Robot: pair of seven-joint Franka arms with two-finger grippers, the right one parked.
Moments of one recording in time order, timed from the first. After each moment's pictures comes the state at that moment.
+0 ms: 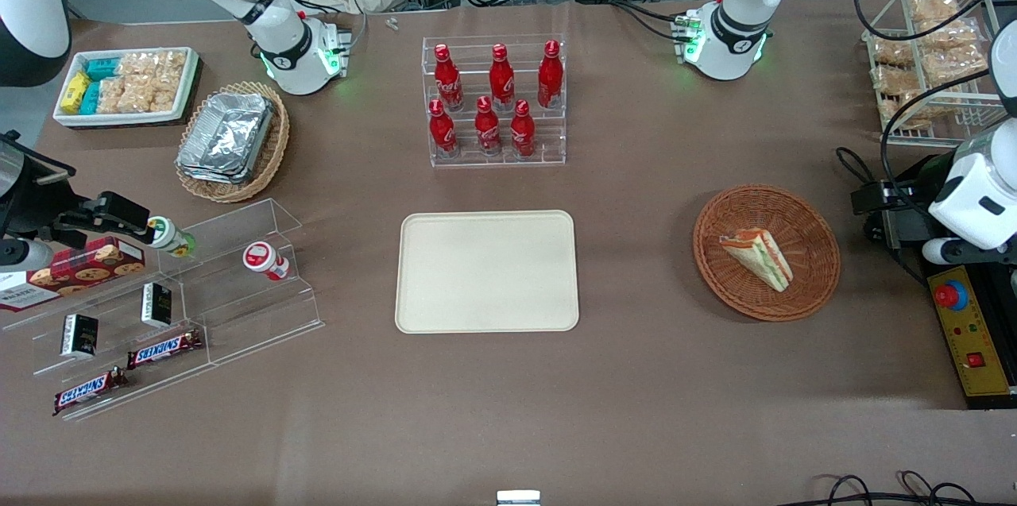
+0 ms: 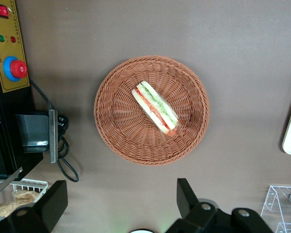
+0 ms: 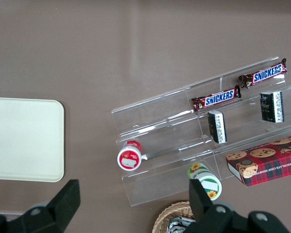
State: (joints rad) arm 0.18 0.21 -0.23 -1.46 0.08 1.49 -0.08
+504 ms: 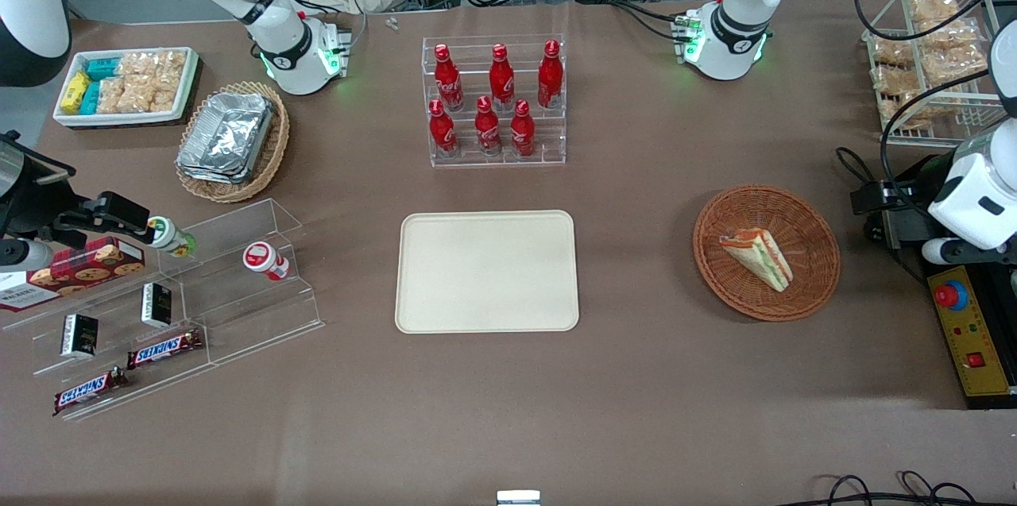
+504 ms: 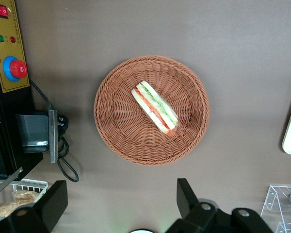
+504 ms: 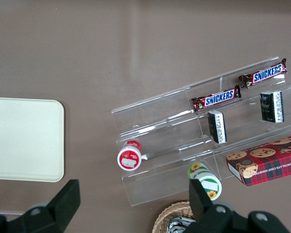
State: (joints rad) arm 0.18 0.21 -0.23 -1.46 0.08 1.49 -0.08
